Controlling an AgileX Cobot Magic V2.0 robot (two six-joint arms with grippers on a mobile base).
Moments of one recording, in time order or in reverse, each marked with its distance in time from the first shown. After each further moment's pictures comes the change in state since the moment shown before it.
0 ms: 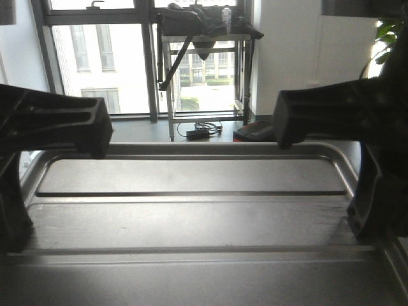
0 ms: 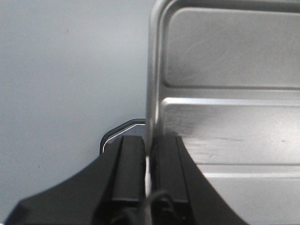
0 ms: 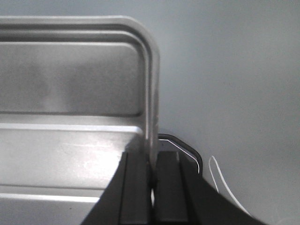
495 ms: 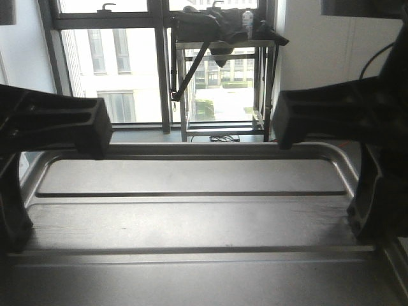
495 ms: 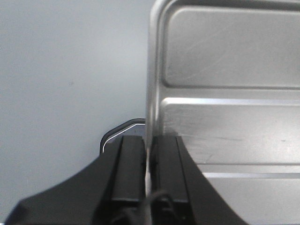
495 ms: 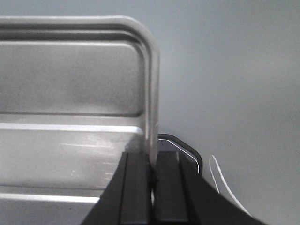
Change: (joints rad) left arm 0.000 0.000 0.000 0.000 0.000 0.000; right arm 0.000 0.000 0.000 0.000 0.000 0.000
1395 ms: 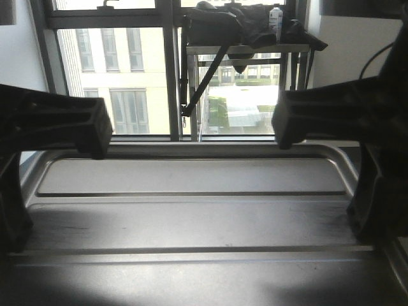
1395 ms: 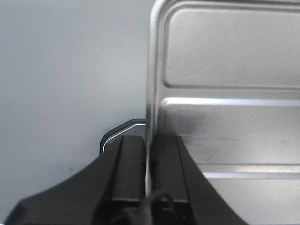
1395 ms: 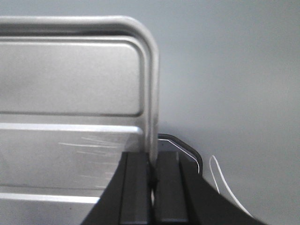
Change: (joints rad) left arm 0.000 0.000 0.000 0.000 0.000 0.000; right arm 0.000 0.000 0.000 0.000 0.000 0.000
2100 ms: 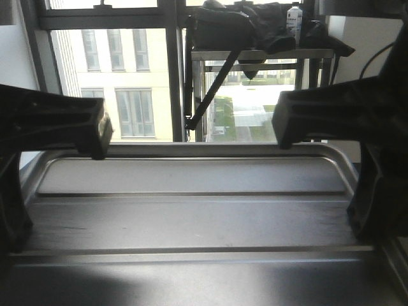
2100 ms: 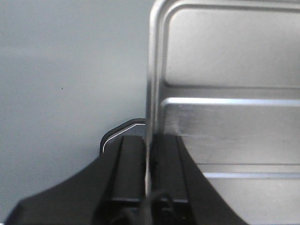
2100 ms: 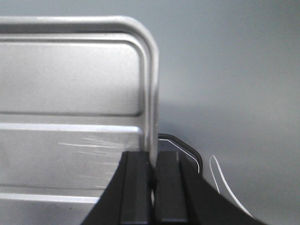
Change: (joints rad) left arm 0.000 0.000 0.000 0.000 0.000 0.000; right arm 0.000 0.000 0.000 0.000 0.000 0.000
